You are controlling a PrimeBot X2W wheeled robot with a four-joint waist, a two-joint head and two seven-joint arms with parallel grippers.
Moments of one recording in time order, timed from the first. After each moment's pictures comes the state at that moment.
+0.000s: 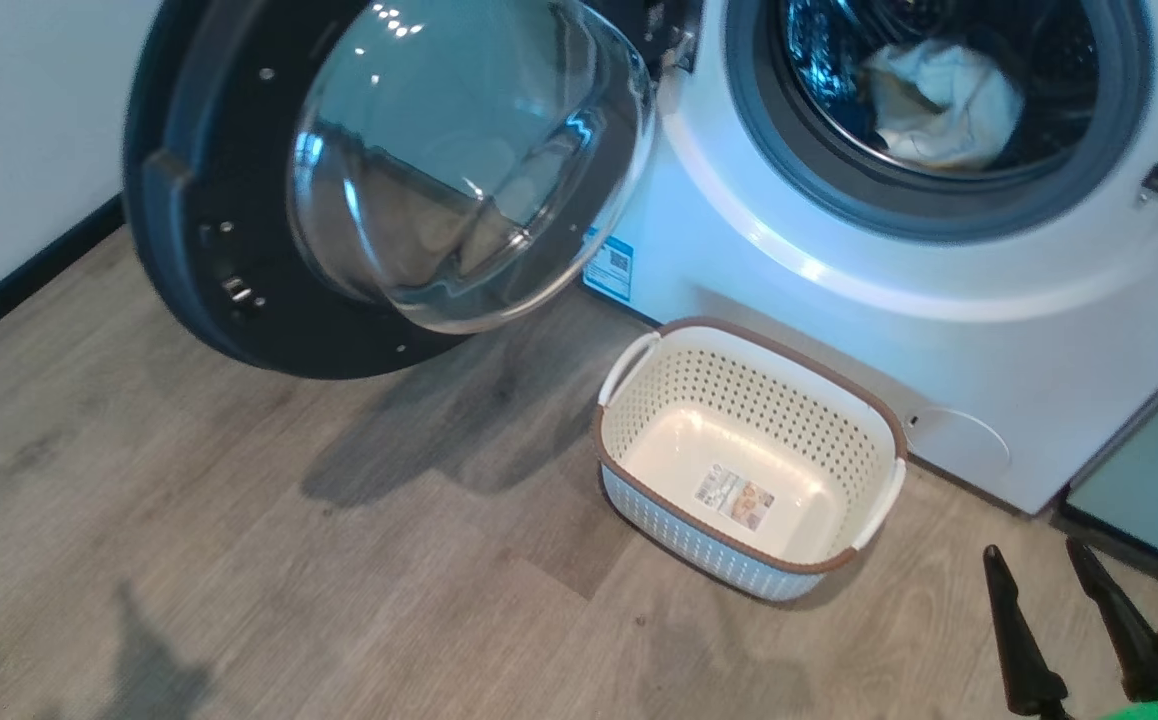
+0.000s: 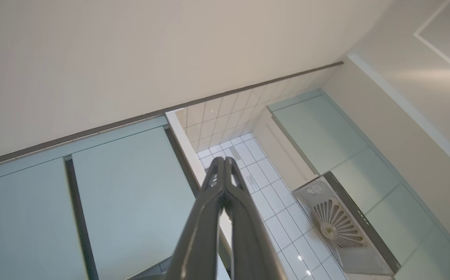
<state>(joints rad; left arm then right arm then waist) -0.42 0.58 0.48 0.06 -1.80 -0.06 -0.08 0.22 -0.07 0.01 -0.12 0.15 0.13 -0.08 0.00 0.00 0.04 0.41</state>
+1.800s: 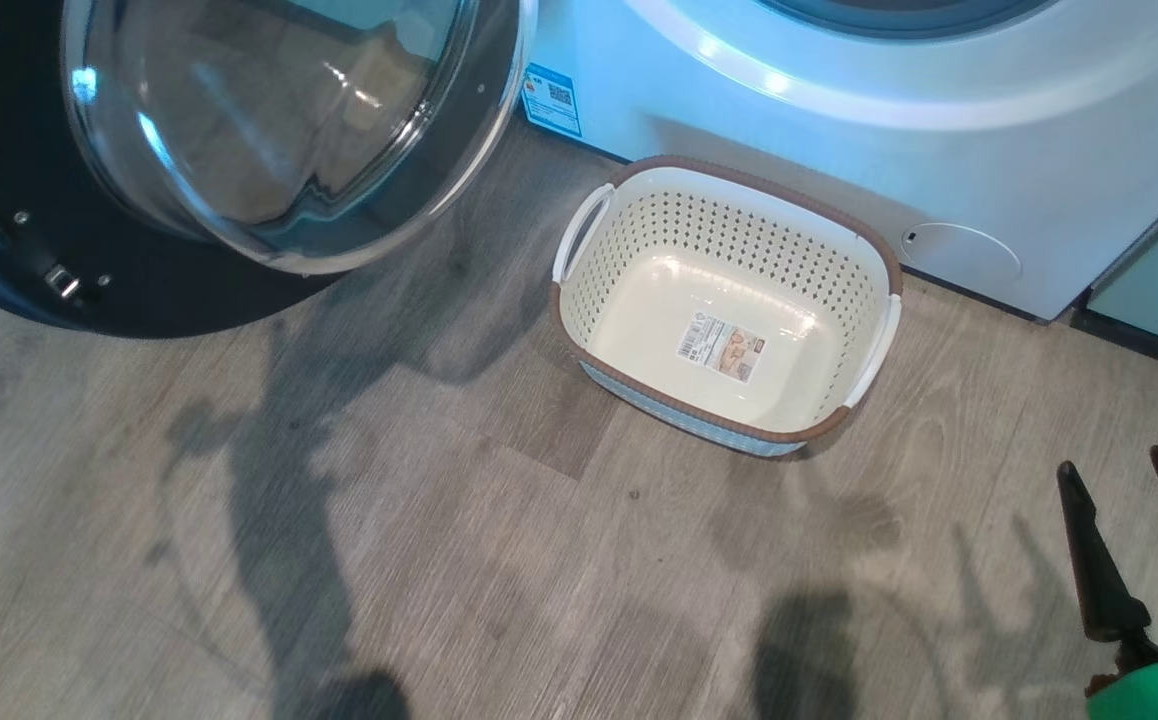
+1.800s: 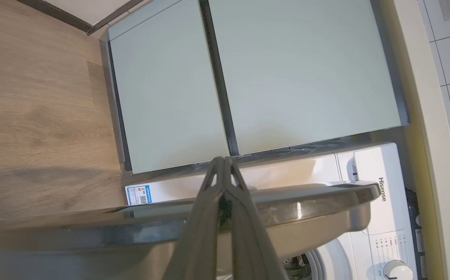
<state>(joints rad) -0.75 0.63 0.12 0.60 -1.76 0.02 0.26 0.14 -0.18 -0.04 -0.23 0.17 0.13 -0.02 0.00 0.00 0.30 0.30</state>
